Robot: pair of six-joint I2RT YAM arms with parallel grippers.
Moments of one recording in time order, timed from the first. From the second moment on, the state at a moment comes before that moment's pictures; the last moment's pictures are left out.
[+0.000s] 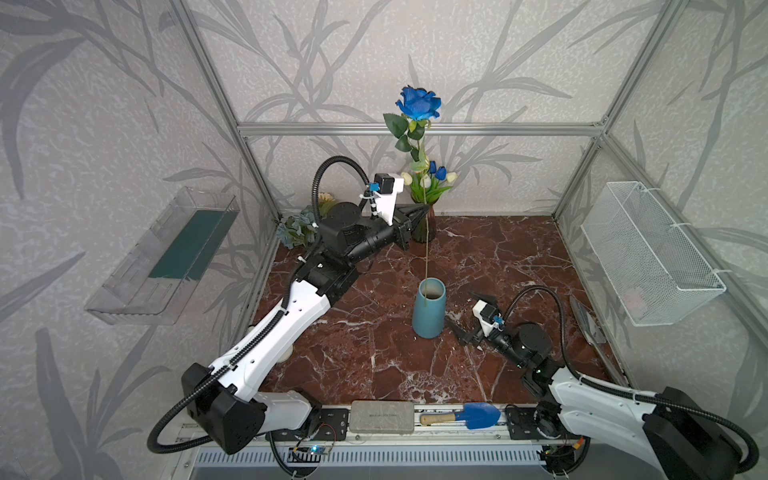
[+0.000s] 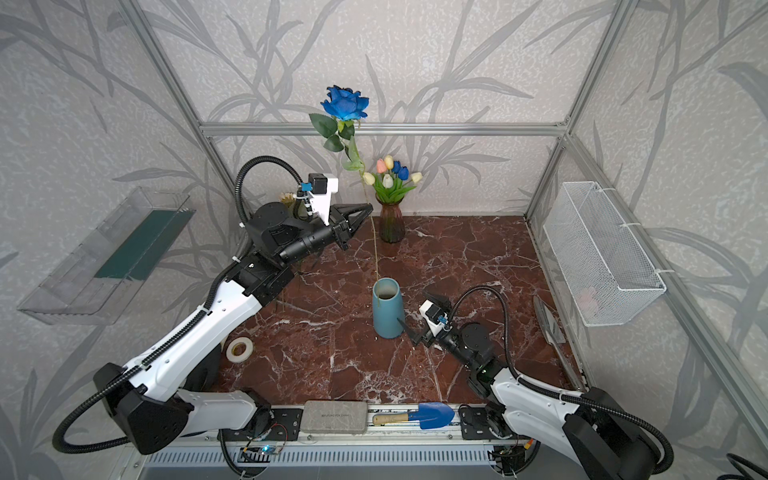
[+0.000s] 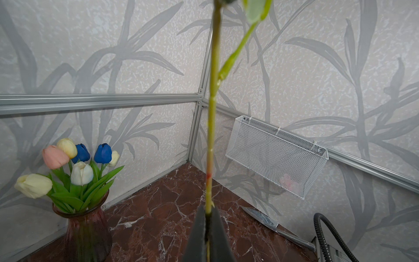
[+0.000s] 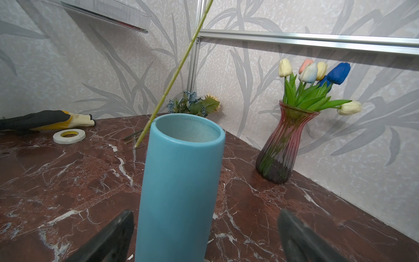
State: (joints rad) left arm -0.56 1.31 1.33 0.08 0.39 -0.26; right arm 0.68 0.97 0.11 0.91 -0.13 -0.17
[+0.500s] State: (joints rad) left arm -0.57 1.30 1.40 0.09 0.41 -0.26; right arm 0.69 0.99 0.11 0.91 -0.14 -0.17
